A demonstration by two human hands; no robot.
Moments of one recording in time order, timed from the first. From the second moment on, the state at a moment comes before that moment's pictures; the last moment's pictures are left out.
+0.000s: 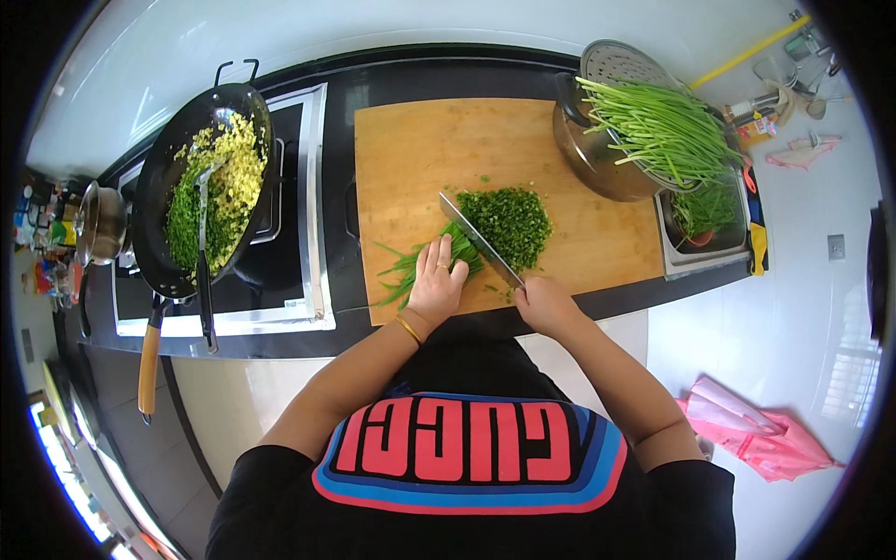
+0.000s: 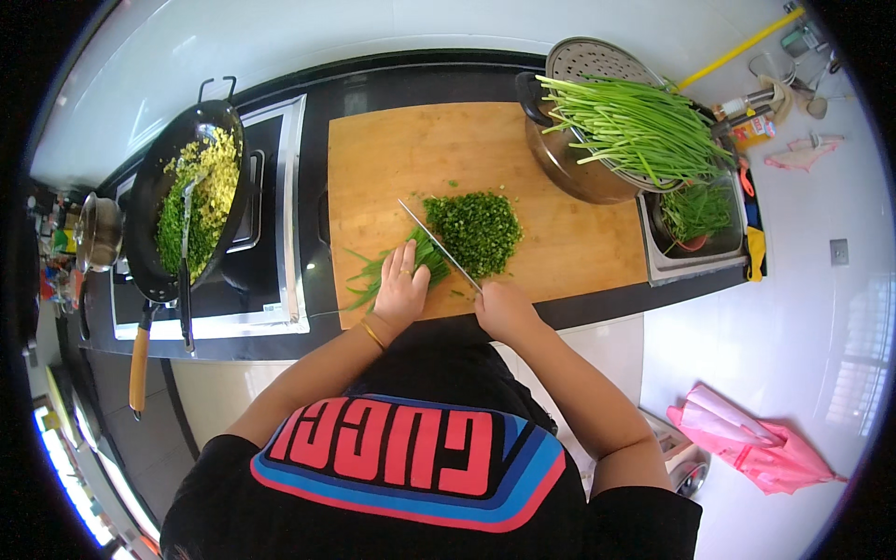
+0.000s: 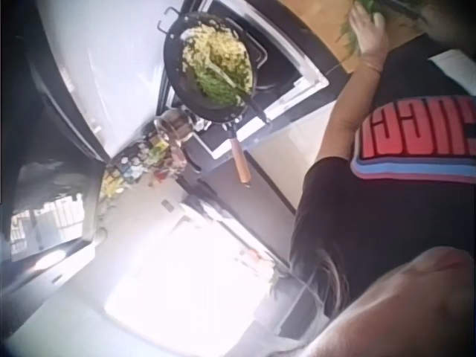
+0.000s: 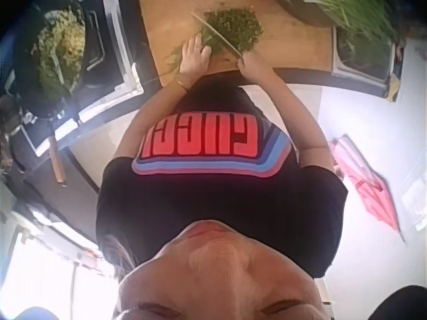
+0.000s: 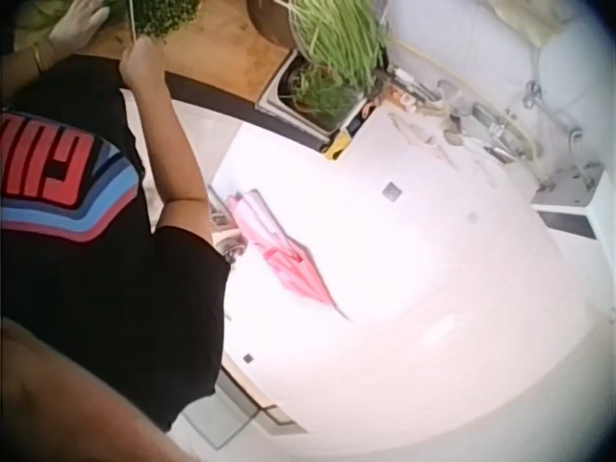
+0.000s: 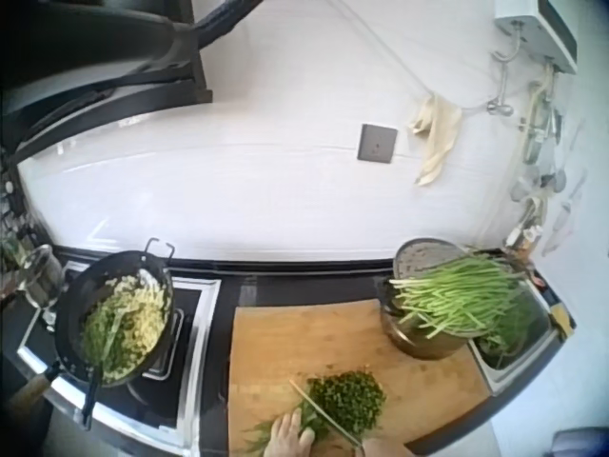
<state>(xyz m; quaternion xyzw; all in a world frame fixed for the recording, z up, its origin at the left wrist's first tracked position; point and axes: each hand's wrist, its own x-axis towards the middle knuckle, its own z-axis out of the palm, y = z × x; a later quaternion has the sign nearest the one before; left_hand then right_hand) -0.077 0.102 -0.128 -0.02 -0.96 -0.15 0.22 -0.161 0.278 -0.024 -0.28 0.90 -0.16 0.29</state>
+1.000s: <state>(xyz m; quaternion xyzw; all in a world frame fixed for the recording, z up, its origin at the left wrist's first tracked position) -0.075 0.102 -0.134 0.02 -0.96 -0.17 0.22 -0.158 0.280 0.002 -0.25 0.89 -0.18 0.33</state>
